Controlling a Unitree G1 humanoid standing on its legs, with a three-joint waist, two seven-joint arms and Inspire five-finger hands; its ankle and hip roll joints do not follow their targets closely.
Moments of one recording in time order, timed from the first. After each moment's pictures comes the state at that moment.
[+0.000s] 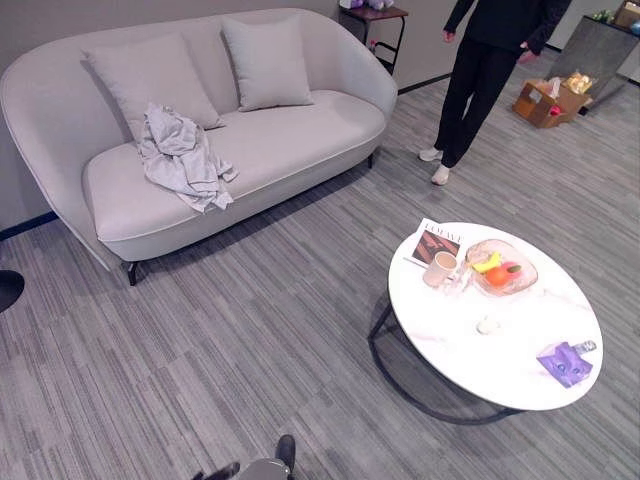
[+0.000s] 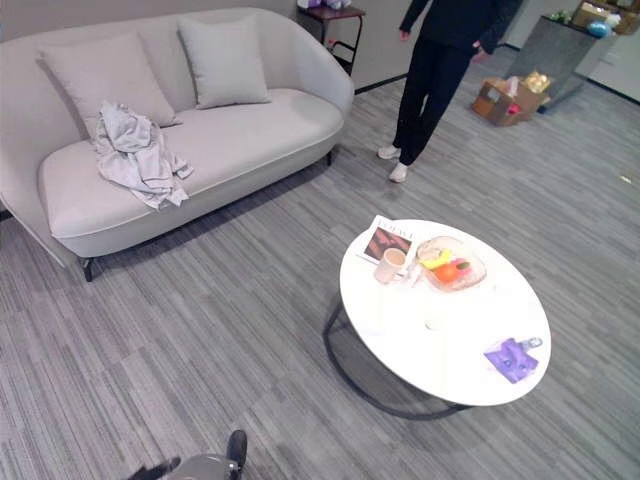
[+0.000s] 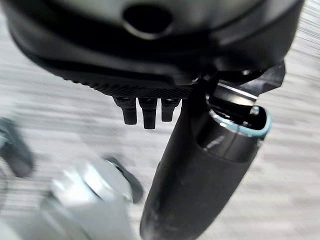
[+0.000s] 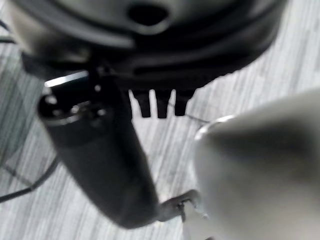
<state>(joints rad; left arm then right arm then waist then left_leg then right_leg) -0.03 0.20 0.17 1.53 -0.68 -0.10 0.03 -0.04 -0.10 0.09 1.46 0.65 -0.02 0.04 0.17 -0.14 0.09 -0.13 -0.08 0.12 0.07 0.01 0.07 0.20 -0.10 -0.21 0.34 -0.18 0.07</state>
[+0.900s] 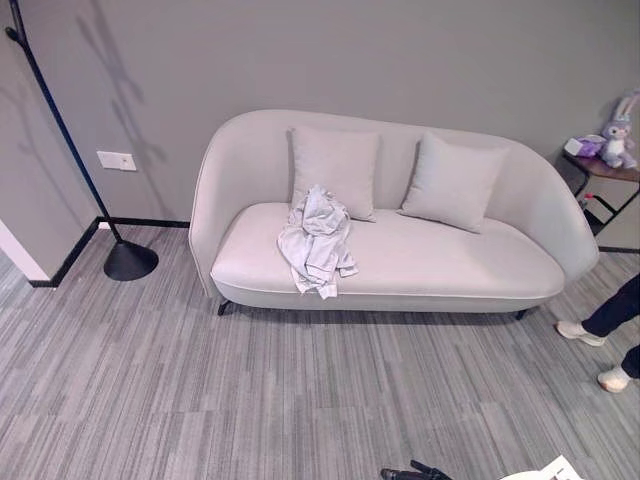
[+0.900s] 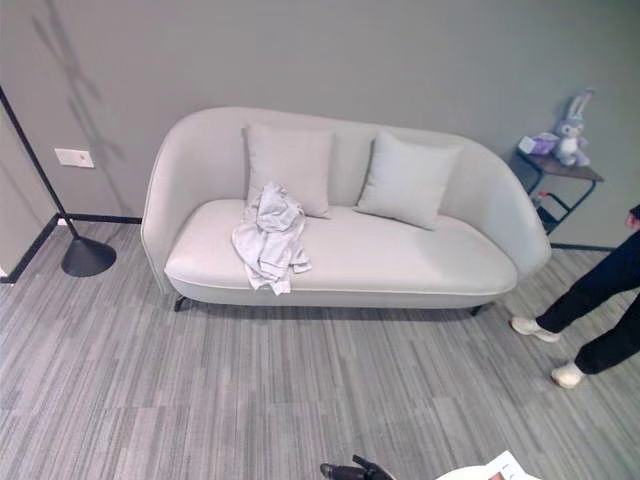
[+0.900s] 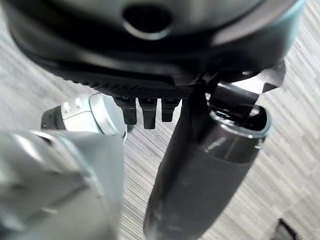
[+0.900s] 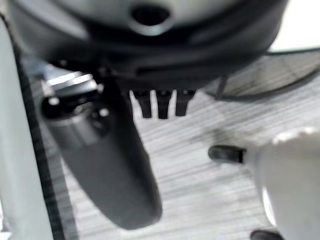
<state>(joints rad) 0.00 0.19 0.16 1.48 -0.71 -0.13 0.03 -0.06 -0.14 0.23 1.33 0.59 -0.04 0.02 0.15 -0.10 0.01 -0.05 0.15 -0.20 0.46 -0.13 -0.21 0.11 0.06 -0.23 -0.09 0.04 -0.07</state>
